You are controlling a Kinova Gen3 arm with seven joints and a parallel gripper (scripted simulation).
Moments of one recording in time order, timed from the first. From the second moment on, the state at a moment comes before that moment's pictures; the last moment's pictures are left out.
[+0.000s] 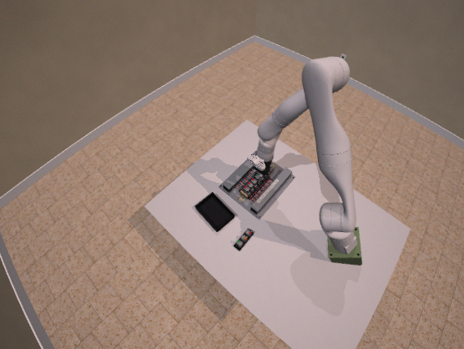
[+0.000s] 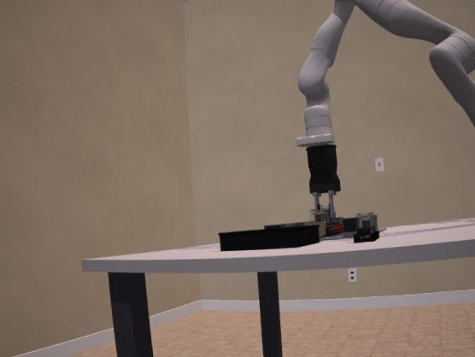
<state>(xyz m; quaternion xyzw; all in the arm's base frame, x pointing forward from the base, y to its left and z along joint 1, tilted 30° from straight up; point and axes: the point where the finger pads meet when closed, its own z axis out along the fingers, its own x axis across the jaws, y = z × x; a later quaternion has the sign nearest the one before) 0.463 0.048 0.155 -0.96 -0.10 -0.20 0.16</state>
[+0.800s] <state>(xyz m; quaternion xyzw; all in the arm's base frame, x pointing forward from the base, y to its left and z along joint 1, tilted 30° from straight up) 0.460 0.046 0.161 -0.96 -0.10 -0.20 0.16</state>
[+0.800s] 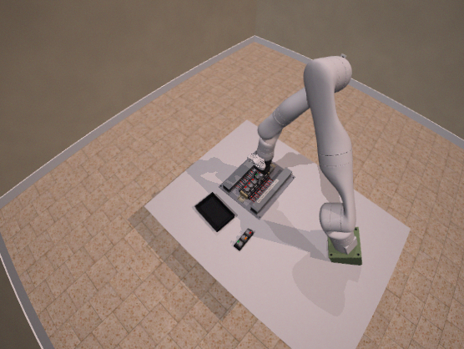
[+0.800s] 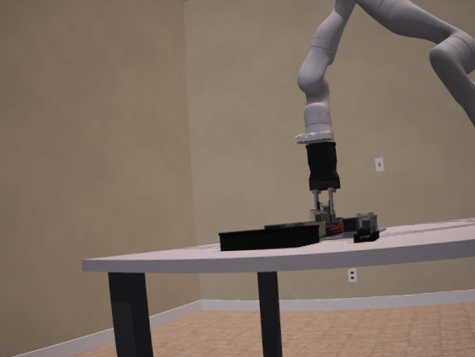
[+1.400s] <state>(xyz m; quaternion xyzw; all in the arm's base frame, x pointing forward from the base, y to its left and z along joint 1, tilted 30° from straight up) 0.457 0.044 0.167 -0.96 -0.10 -0.20 0.16</state>
